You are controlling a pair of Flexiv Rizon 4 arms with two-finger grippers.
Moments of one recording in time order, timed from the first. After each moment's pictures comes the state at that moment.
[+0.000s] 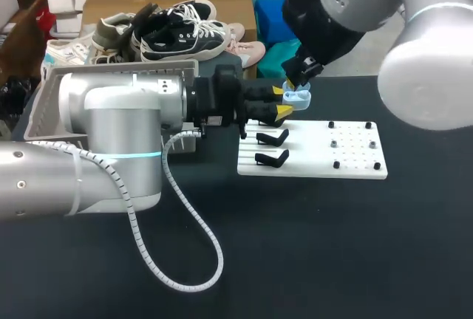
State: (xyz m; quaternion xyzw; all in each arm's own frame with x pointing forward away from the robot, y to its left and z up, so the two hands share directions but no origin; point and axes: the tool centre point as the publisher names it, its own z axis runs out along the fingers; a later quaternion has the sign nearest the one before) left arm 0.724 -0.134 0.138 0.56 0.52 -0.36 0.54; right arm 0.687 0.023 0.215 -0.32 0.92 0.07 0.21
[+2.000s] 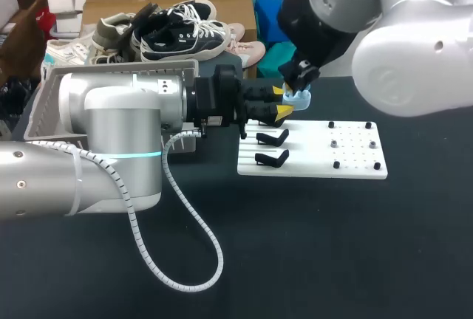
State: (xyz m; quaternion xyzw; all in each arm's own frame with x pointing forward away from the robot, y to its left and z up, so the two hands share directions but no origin) left arm 0.724 -0.134 0.138 0.56 0.52 -0.36 0.54; right arm 0.703 0.021 0.191 -0.32 0.93 0.06 0.18
